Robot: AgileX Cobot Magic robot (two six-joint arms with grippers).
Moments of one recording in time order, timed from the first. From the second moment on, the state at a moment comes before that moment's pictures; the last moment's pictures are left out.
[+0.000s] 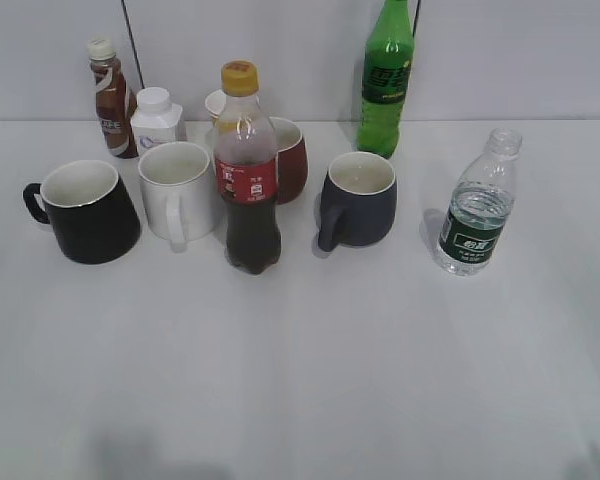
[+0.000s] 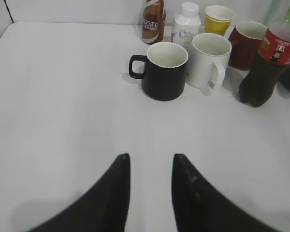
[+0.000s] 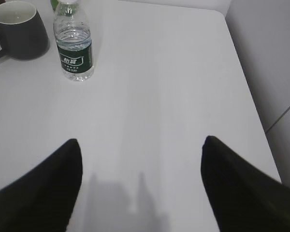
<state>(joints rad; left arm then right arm) -0.02 -0.01 -0.52 -0.08 1.06 -0.01 0.14 -0.01 -0.51 -0.11 1.04 0.00</state>
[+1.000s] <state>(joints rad) -0.02 0.65 -0.38 -0.07 -0.32 -0.01 0.14 -0.01 -0.51 -0.11 1.04 0.00</state>
